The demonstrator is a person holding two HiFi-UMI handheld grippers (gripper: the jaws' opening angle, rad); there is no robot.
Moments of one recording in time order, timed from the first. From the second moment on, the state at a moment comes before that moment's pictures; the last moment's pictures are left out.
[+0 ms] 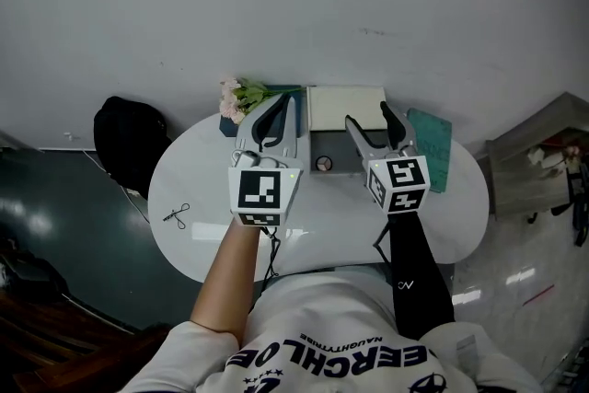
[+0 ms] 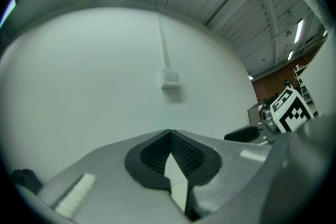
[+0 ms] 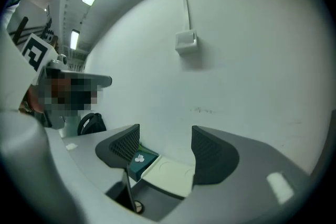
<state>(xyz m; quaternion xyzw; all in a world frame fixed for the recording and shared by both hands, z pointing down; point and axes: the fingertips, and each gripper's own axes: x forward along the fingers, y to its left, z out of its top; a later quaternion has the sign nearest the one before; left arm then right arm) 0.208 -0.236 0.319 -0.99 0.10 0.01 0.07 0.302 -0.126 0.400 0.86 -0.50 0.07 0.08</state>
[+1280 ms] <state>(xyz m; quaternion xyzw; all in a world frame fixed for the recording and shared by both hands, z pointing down) 0.153 -0.160 0.273 -0.96 0.26 0.05 0.10 0.285 -0.059 0.330 0.79 -0.61 -0.06 0.03</state>
